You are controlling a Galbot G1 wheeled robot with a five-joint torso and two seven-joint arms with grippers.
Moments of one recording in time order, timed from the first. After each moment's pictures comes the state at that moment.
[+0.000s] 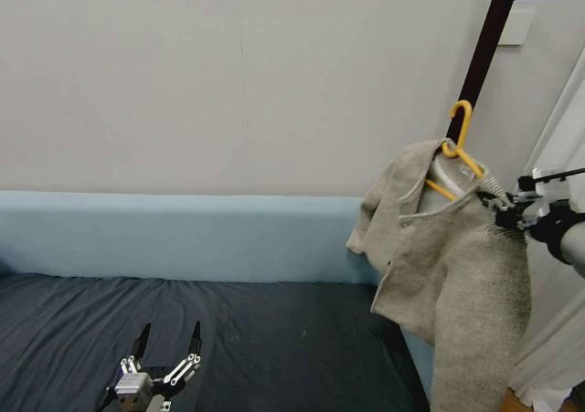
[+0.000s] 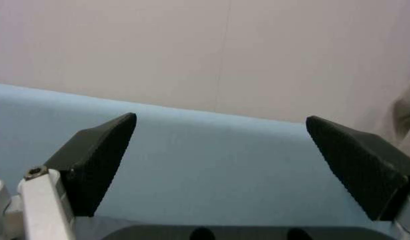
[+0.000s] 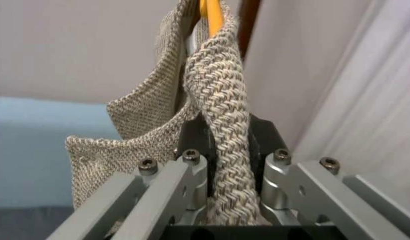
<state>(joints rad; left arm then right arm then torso) 1.78 -1.18 -0.46 -2.11 -0.30 -0.51 -0.24 -0.97 0.35 0.81 2.30 1.56 -0.74 0.80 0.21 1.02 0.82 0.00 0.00</state>
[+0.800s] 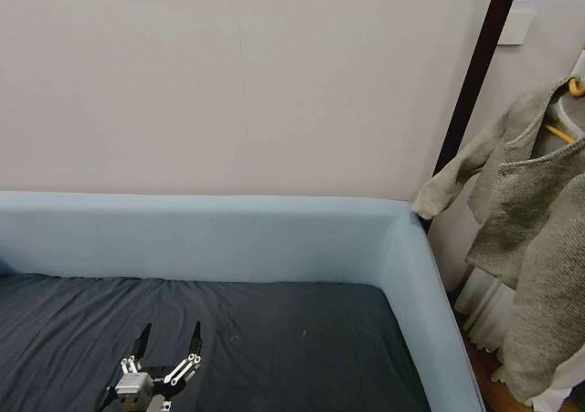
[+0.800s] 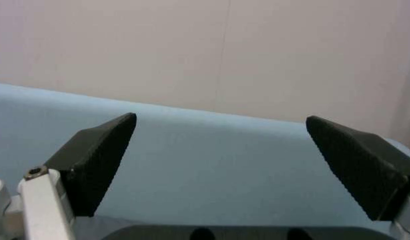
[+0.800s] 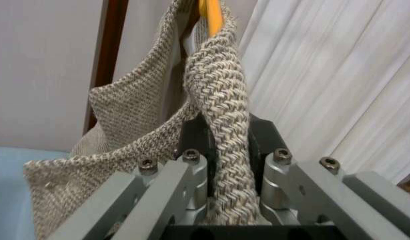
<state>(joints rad) 1.78 -1.18 -0.45 -2.11 -0.30 -0.51 -0.24 -0.90 0.25 0.77 2.04 1.20 -0.73 0.69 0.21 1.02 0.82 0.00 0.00</state>
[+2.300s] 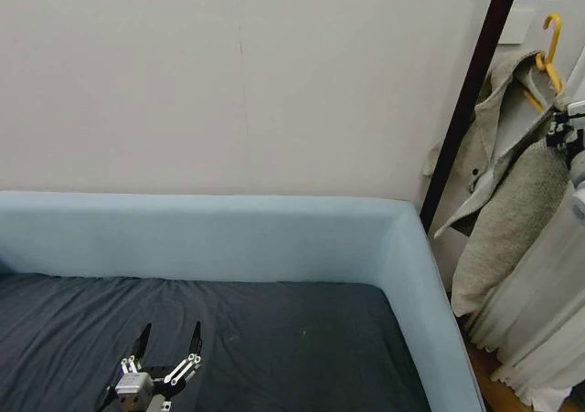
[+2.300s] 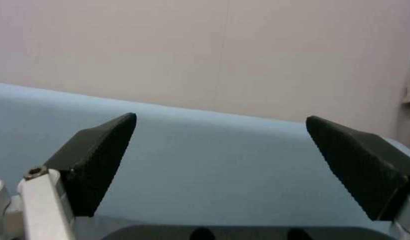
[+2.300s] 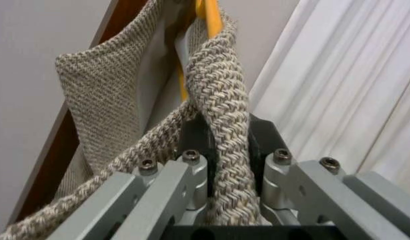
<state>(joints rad) 1.78 -1.18 -0.45 -2.11 -0.30 -0.51 -0.24 -0.27 0.56 0.19 1.54 0.45 -0.42 0.31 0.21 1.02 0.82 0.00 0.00</state>
